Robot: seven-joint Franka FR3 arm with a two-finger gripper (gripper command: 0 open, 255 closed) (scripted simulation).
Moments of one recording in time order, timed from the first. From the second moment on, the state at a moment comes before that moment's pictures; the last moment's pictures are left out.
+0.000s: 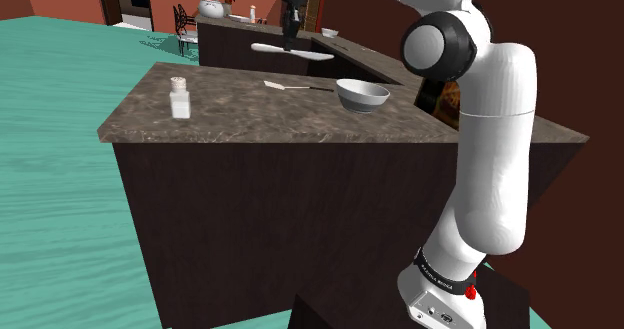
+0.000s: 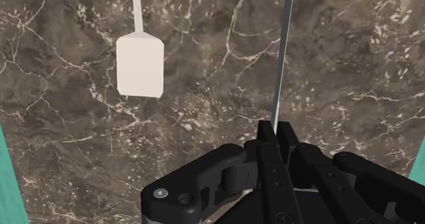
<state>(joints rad) 0.14 0.38 -0.32 -0.98 0.17 1.37 -1.11</state>
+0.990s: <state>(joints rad) 0.06 0.08 -0.40 -1.33 0.08 1.42 -1.31</state>
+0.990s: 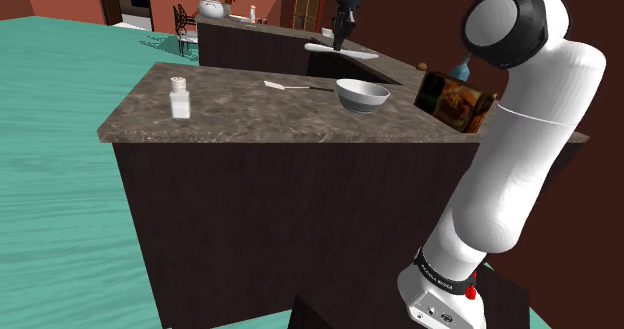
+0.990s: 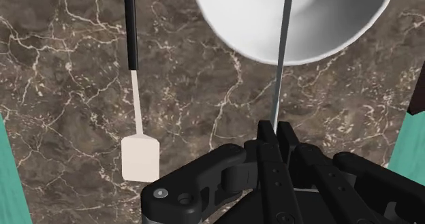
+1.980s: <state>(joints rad) 0.00 -0.09 -0.46 -1.59 0.01 1.52 -1.44</state>
